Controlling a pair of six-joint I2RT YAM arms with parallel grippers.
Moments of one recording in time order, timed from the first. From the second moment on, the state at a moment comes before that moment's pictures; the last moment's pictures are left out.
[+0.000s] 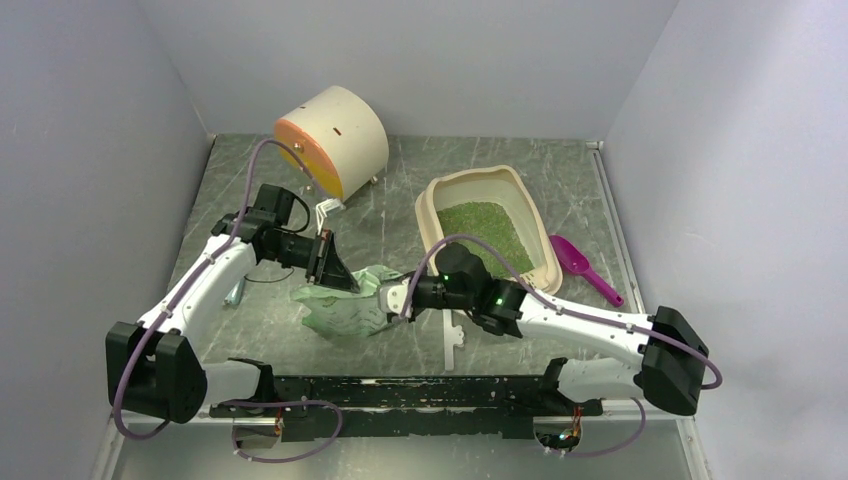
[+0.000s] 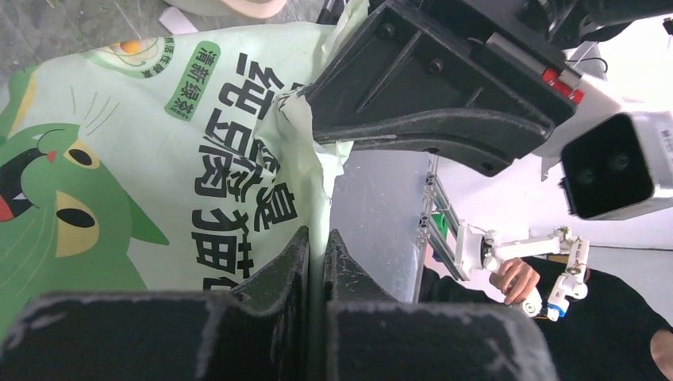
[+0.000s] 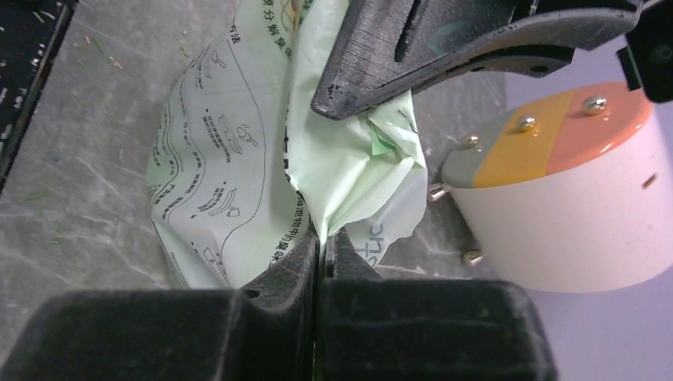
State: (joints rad) left arm -0.23 1.26 0.97 -0.90 1.21 0.09; right arm 1.06 1.20 0.73 0.15 -0.28 -0.88
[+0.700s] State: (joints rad) left arm -0.39 1.35 1.17 -0.92 1.02 0.17; right arm 0.94 1.20 0.79 0.10 -0.39 -0.65
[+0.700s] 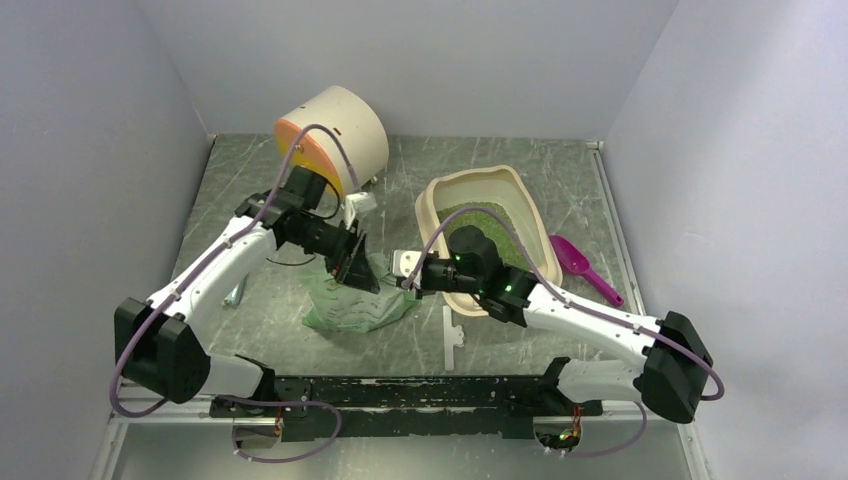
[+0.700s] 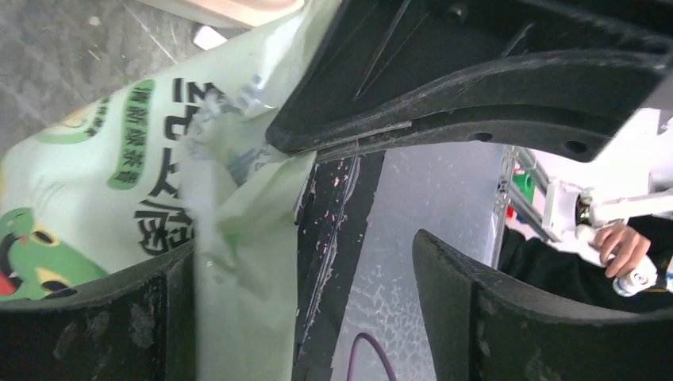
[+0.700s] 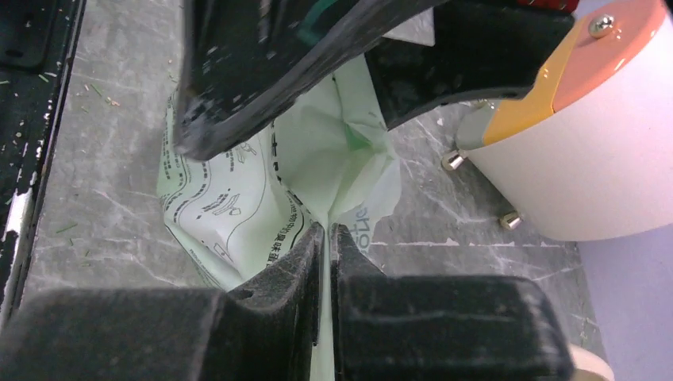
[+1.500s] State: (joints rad) left arm -0.44 1.31 1.16 -0.88 0.91 0.15; right arm 0.66 1.14 0.83 0.05 -0.57 0.07
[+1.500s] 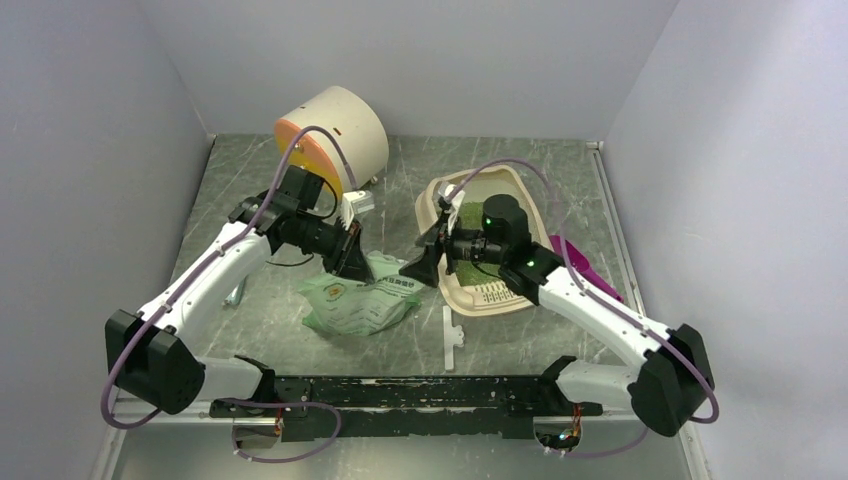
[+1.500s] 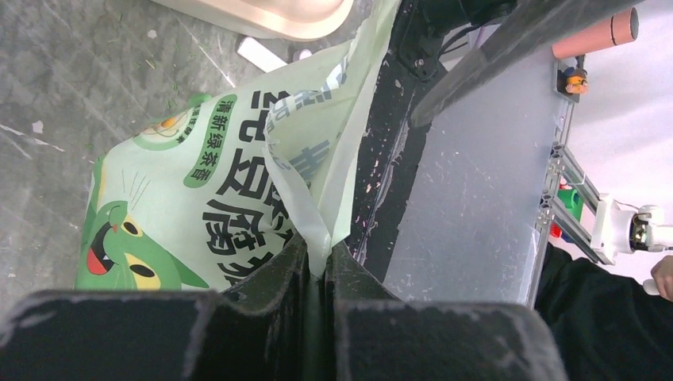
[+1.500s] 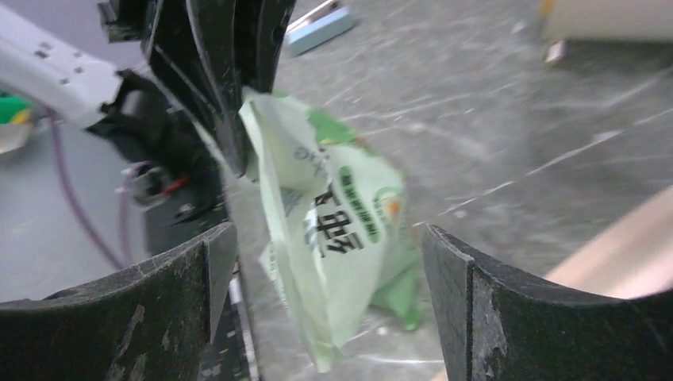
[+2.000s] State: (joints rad) left arm -0.43 1.35 1.17 -1.02 1.02 0.28; right arm 0.66 1.37 0.84 0.17 -0.93 0.51
